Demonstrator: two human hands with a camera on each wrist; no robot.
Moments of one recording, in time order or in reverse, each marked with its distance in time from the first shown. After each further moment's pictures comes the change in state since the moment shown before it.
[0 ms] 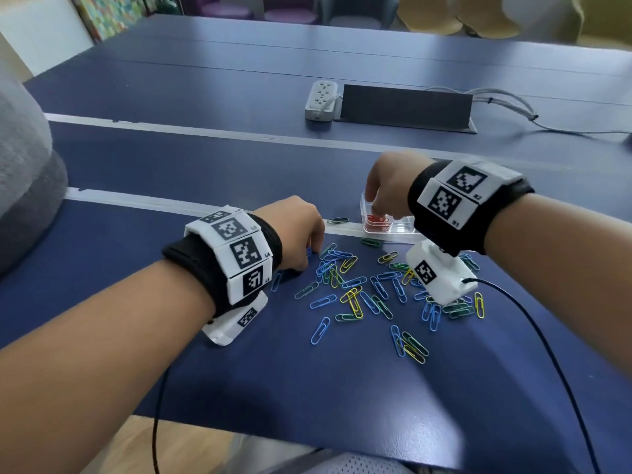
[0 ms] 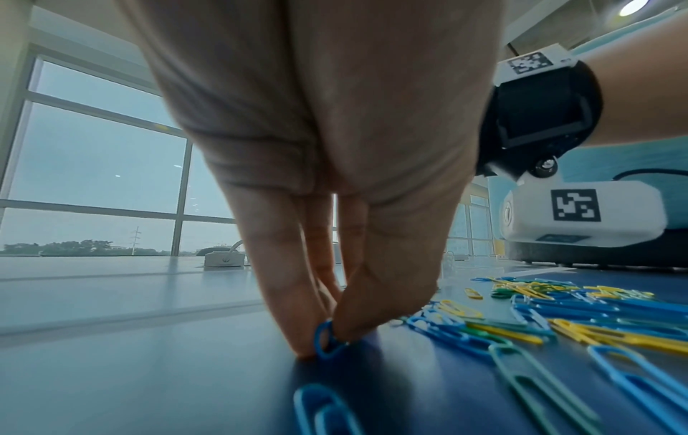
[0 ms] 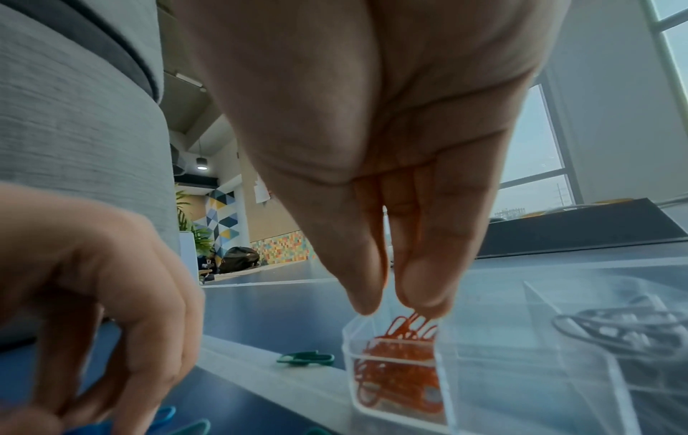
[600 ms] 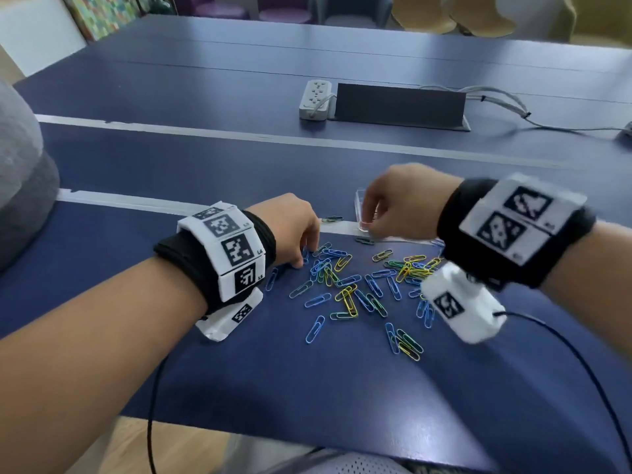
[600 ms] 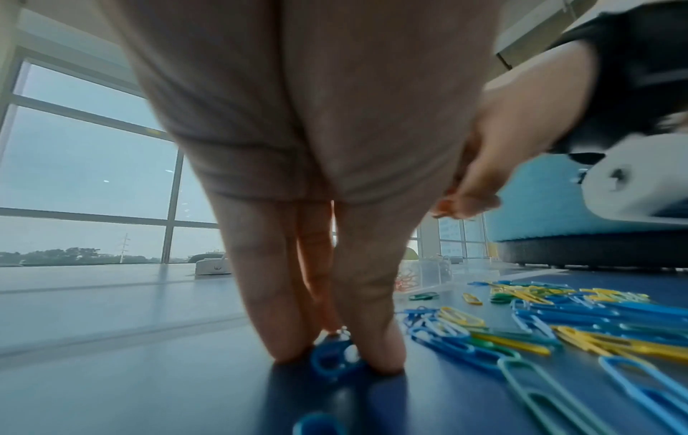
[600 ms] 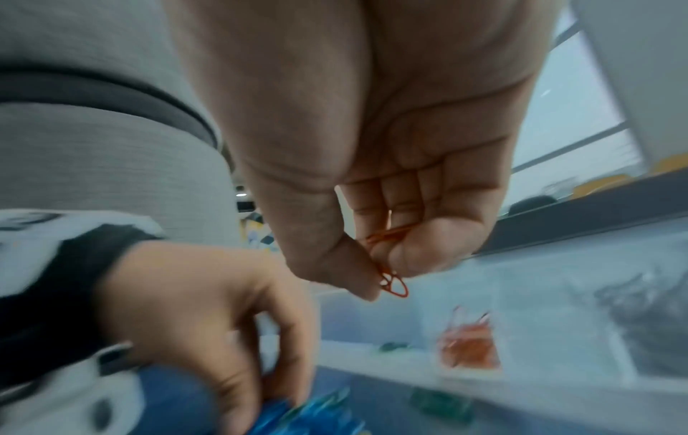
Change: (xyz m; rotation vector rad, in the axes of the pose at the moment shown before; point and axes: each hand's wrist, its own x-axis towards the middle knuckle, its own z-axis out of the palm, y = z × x) left_hand 0.006 -0.002 -0.002 -0.013 -0.042 0.038; right_hand -0.043 0.004 0.001 0.063 -0.001 -0.148
